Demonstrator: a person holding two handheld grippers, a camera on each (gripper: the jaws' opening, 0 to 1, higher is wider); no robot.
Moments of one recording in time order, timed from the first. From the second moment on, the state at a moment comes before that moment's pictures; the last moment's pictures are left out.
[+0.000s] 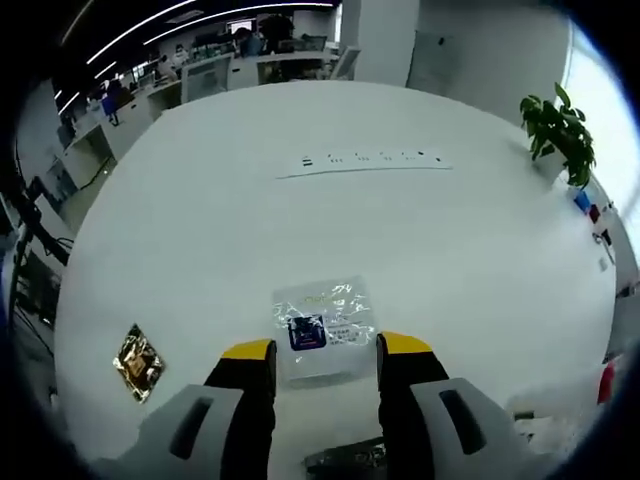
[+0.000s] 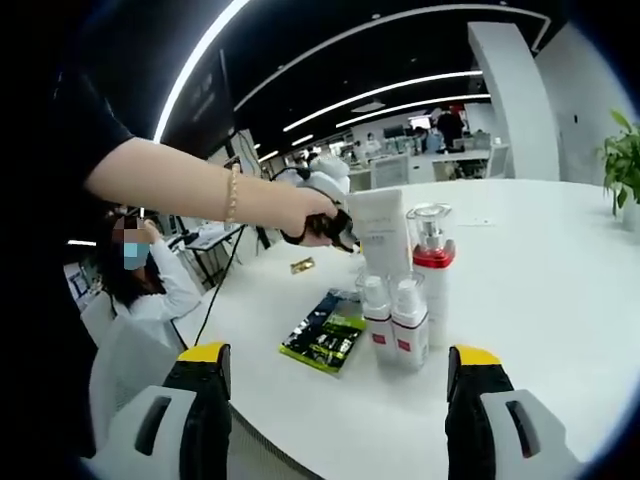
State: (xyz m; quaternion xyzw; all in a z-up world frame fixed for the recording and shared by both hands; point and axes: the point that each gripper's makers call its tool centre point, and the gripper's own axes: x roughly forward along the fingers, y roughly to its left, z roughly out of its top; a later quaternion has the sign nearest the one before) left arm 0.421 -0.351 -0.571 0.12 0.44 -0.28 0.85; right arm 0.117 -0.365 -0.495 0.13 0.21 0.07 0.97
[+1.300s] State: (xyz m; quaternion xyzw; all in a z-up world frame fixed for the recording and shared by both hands) left arm 0.316 -0.192 -0.586 0.10 0.46 -0.25 0.85; right arm 0.115 -0.345 -0.490 0.08 0.21 0.12 0.97
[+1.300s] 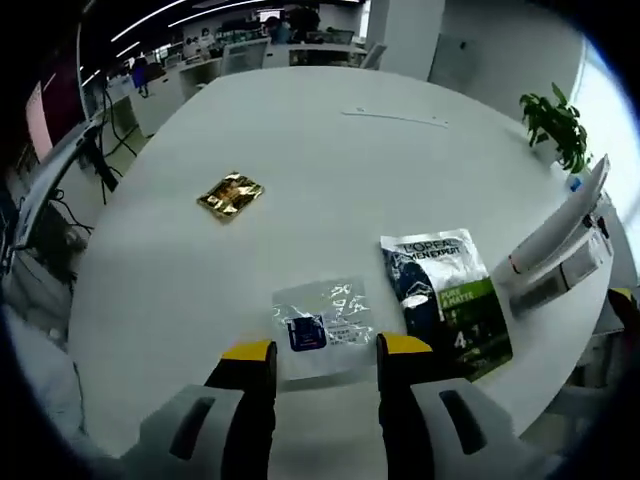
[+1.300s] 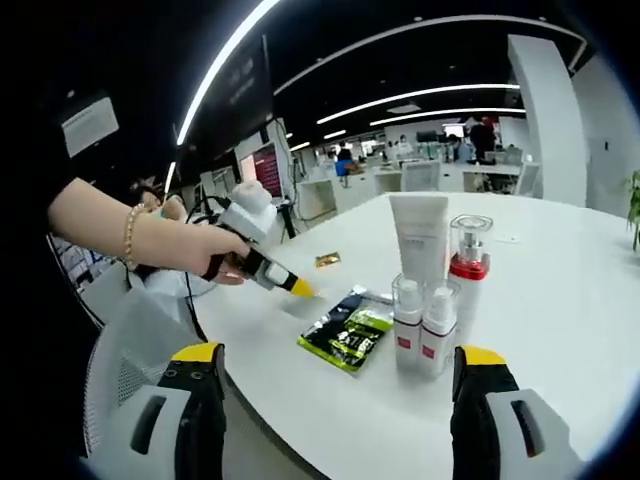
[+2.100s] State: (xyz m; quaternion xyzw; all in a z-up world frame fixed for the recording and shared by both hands) left arm 0.281 -0.189 -0.612 0.12 0.47 -0.26 0.84; right arm 0.113 -0.343 -0.488 0.08 0.21 0.12 0.97
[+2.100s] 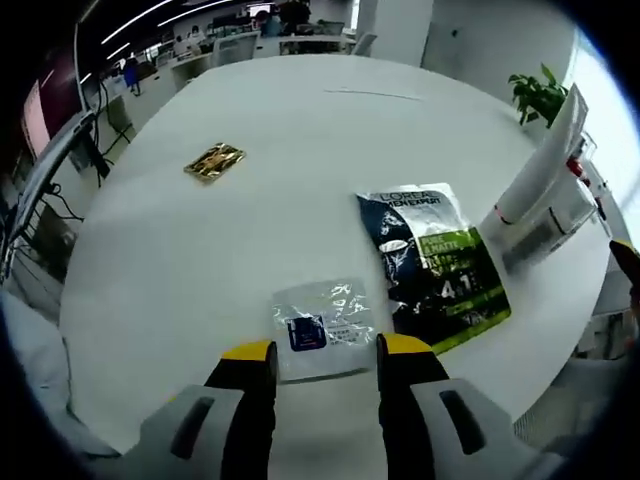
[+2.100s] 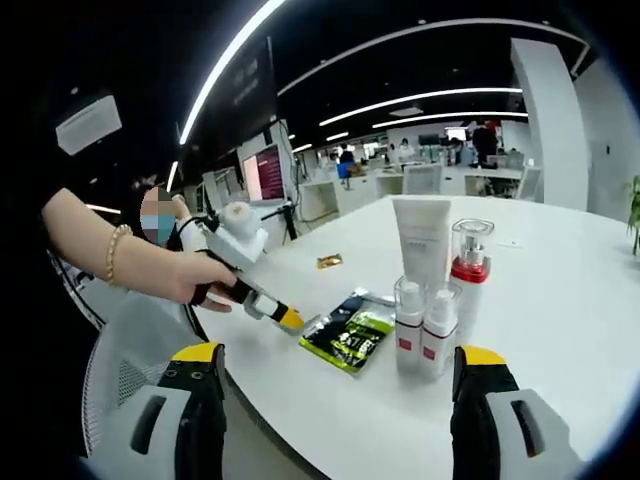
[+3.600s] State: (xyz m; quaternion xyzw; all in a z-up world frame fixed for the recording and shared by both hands) left arm 0.273 -0.176 -0.603 0.05 0.46 -0.29 0.84; right arm 0.112 -0.337 -0.493 0.06 0.22 0.14 0.96
